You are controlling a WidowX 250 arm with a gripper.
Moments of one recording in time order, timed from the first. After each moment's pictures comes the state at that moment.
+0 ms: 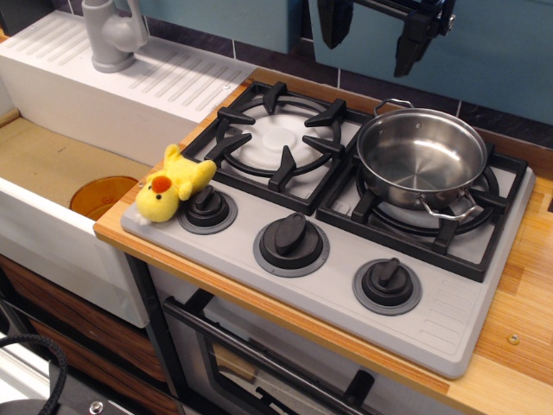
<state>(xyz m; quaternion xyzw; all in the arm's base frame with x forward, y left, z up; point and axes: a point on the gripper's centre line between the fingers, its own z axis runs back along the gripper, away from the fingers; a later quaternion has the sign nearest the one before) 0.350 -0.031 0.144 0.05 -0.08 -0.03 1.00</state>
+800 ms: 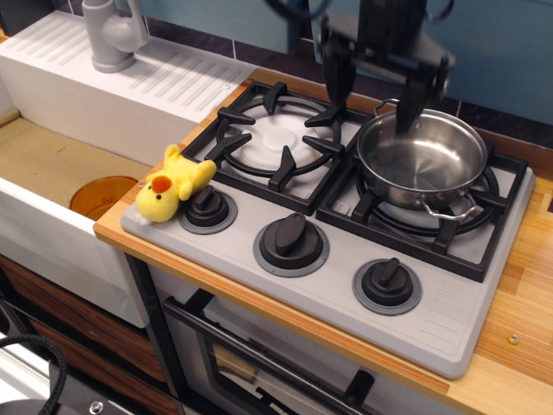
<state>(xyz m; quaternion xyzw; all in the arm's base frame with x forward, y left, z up) 0.351 -0.037 0.085 0.03 -0.09 -0.04 0.99</state>
